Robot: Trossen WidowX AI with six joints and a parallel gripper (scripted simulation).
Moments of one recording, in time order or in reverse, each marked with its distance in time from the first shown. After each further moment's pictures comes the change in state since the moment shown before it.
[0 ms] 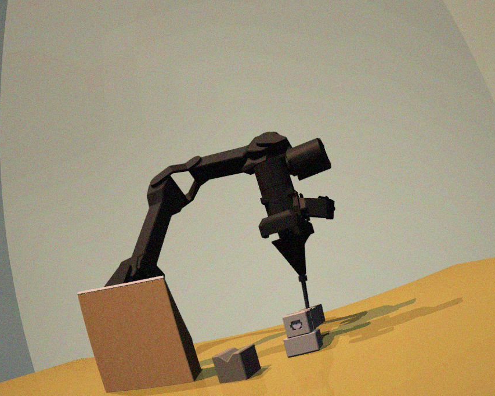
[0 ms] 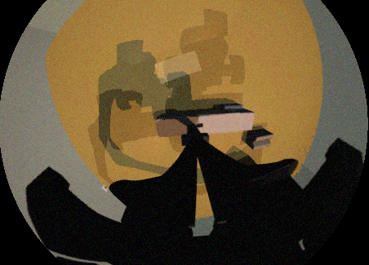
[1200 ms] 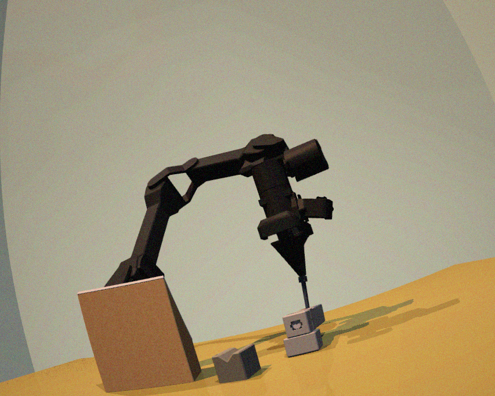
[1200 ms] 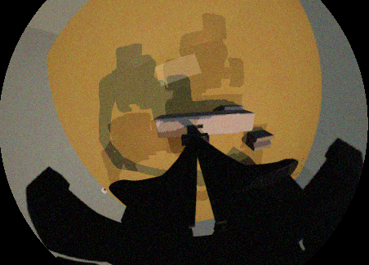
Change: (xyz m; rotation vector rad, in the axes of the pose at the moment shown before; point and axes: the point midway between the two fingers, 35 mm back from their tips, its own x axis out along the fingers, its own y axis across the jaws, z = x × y) arm 0.003 -0.001 -0.001 0.006 -0.021 -0.004
